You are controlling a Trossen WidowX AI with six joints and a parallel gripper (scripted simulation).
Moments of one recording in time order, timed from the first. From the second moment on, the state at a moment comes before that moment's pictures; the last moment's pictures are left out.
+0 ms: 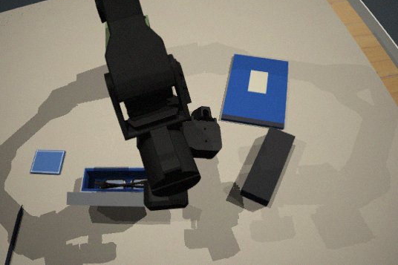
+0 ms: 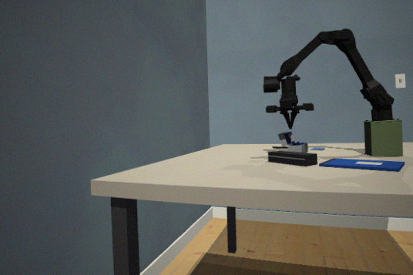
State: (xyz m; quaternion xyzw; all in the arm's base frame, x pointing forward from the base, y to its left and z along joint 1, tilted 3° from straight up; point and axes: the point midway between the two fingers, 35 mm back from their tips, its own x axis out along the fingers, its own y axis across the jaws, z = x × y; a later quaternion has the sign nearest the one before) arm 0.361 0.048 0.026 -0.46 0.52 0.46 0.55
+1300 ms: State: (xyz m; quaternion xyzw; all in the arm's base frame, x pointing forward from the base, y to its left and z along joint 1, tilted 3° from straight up) arm 0.359 0.036 0.027 -0.30 0.62 0.32 0.65
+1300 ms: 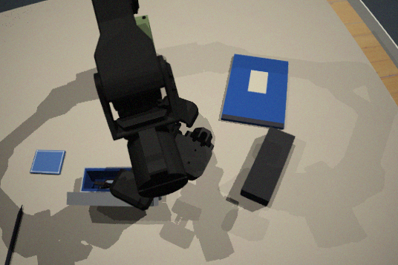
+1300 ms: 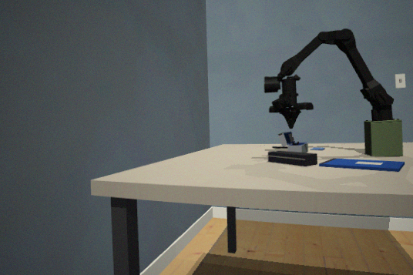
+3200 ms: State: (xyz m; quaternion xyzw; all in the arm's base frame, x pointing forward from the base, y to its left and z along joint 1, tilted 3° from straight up) arm 0.350 0.001 0.038 0.31 0.64 -0.28 0.65
